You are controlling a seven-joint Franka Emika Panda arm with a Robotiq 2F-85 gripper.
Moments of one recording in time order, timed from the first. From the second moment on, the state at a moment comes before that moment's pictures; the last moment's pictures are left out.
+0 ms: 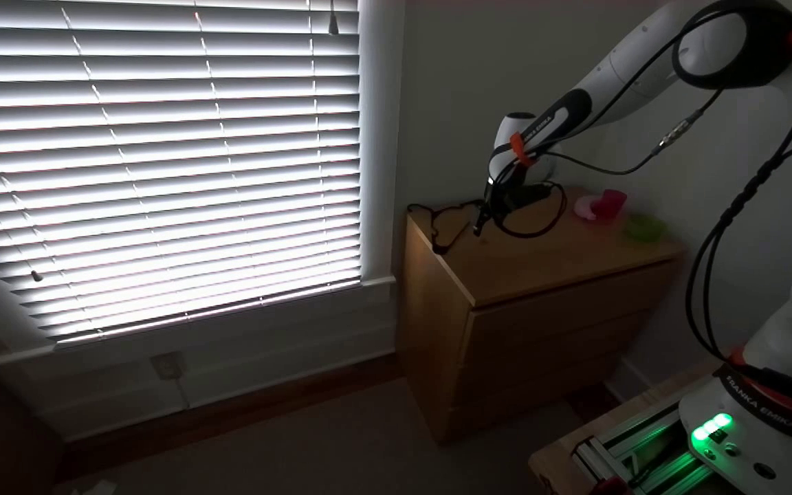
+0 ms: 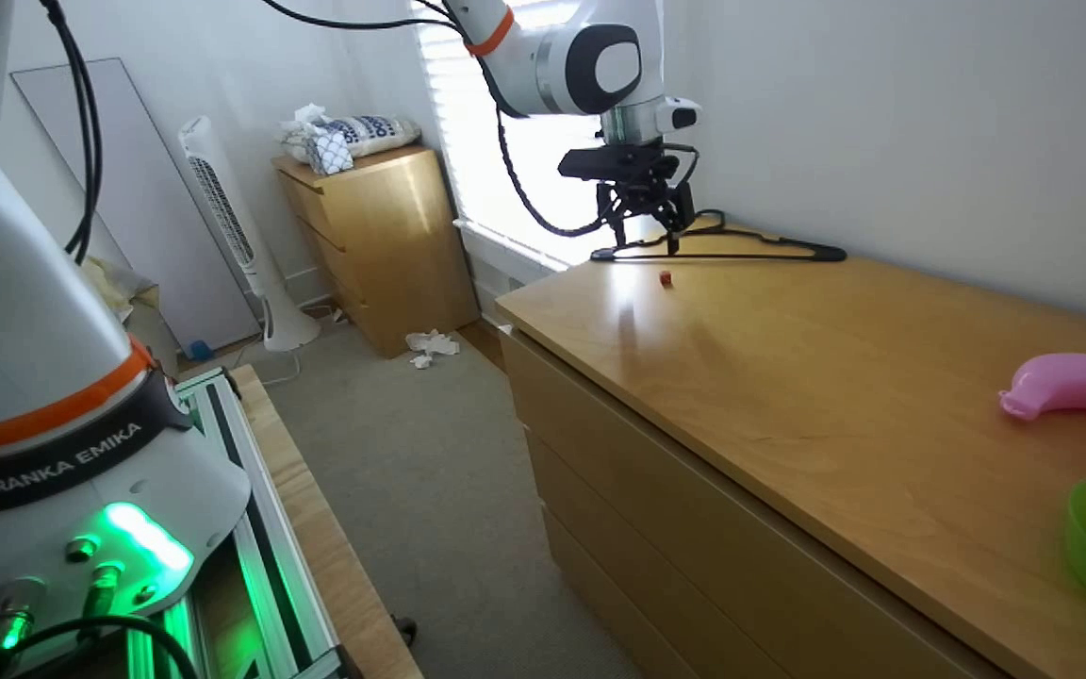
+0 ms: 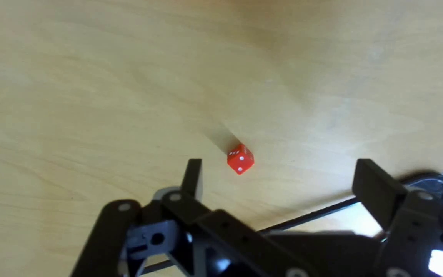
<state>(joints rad) 0.04 0.60 0.00 -1.92 -0.07 2.63 -0.11</state>
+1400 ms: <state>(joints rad) 0.05 0.79 0.00 -1.68 -0.06 2.51 0.00</state>
